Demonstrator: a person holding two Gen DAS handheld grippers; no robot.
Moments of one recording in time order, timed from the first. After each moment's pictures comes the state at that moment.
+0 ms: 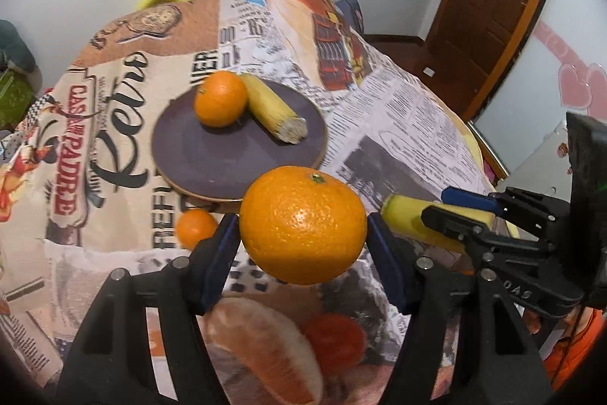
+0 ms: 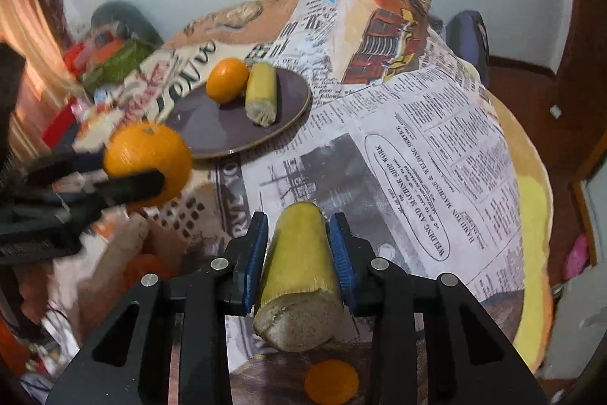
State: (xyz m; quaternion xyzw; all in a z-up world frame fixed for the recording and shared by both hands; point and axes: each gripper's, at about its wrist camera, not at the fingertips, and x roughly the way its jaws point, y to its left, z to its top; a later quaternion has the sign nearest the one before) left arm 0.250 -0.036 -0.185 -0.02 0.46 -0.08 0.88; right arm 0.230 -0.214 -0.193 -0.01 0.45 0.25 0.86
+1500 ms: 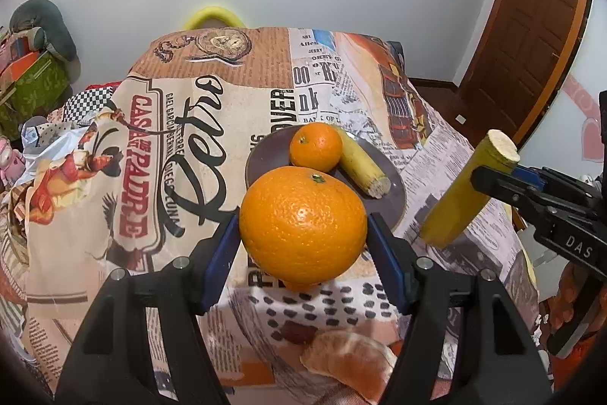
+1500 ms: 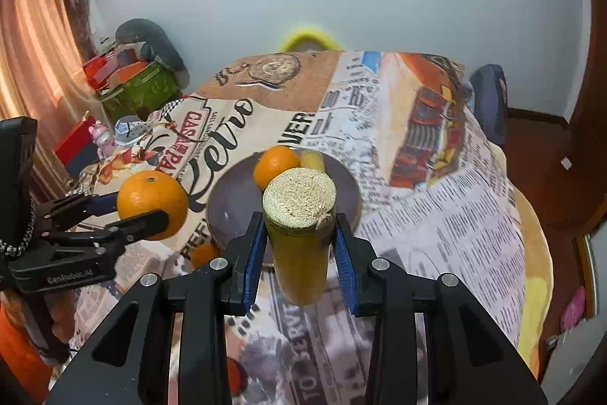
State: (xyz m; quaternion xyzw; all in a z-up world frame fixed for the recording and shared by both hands) left arm 0.262 0.045 -0.159 -0.06 0.41 -0.02 0.91; right arm 0.263 -0.155 -0.123 -0.01 0.37 0.29 0.88
